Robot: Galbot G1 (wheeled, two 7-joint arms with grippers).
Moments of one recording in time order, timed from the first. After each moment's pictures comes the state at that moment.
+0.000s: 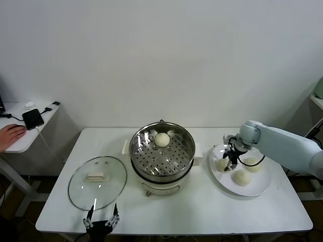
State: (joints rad) left arm 1.76 -1.52 -0.50 -1.90 -0.02 -0.02 -0.18; right arm 0.26 0.84 -1.31 0.99 0.36 -0.26 -0.94
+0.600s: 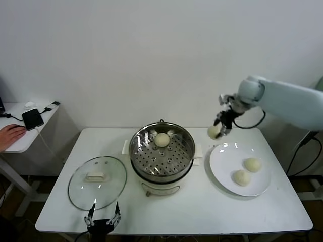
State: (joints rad) left arm 1.77 -1.52 -0.49 -1.94 -0.01 -0.02 -0.18; right arm 0.84 0.96 -1.59 1.20 0.76 -0.29 -0.99
